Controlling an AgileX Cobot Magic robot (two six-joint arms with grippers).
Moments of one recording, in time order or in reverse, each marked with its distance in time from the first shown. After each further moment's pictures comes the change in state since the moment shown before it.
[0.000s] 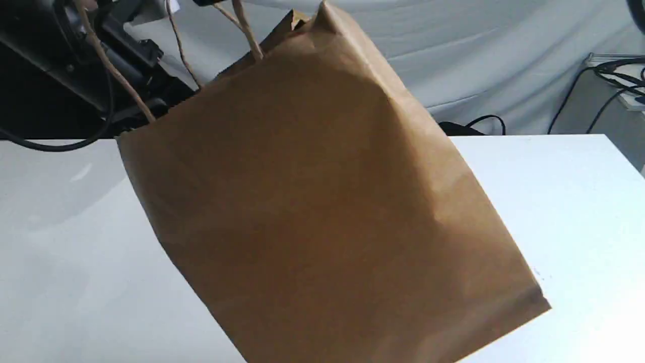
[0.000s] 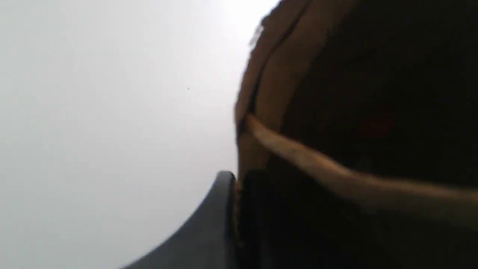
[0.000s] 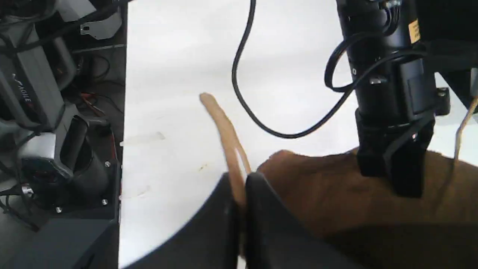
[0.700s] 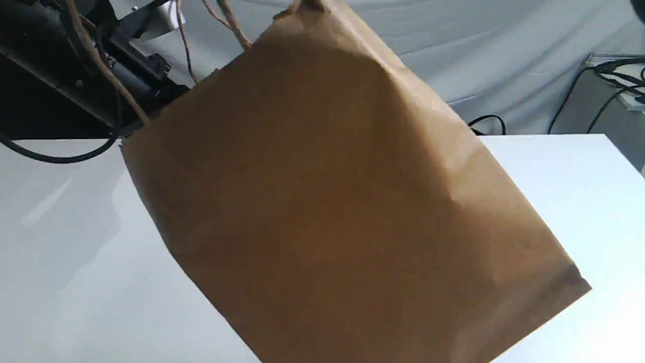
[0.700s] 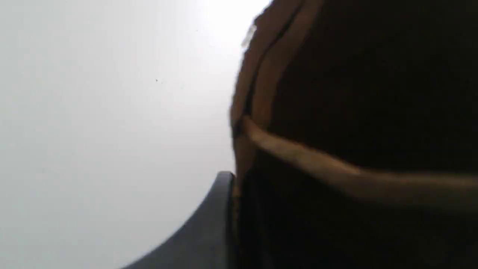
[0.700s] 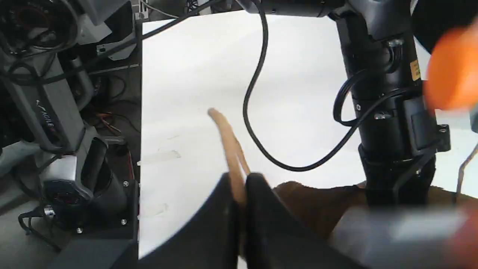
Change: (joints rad) left arm -0.002 0.002 0.080 -0.075 -0.004 -0.010; right arm 0.000 0.000 -0.002 0.052 -0.014 0.019
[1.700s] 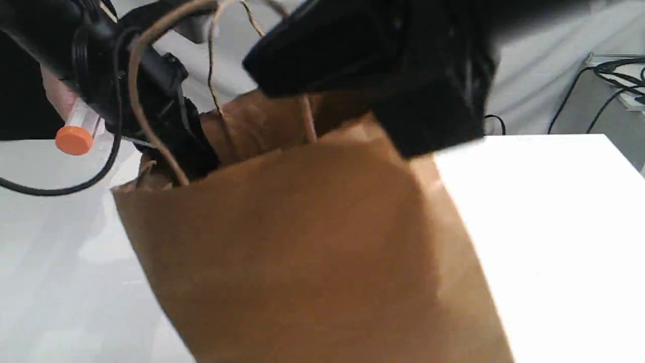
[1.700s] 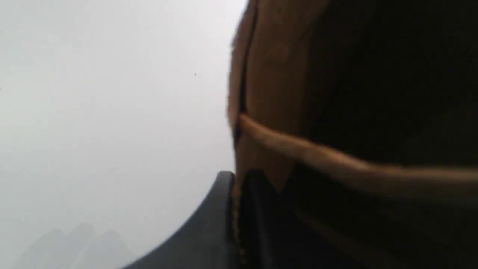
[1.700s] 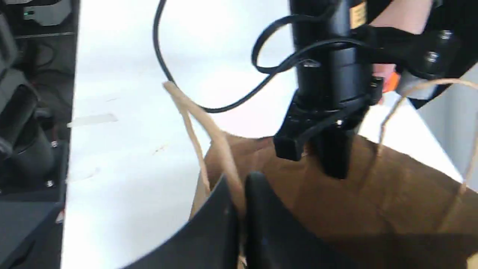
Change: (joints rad) left arm -0.081 -0.090 0.000 0.186 -0.035 0.063; right arm 0.000 -0.173 0.247 -0.140 -0.159 -0.092
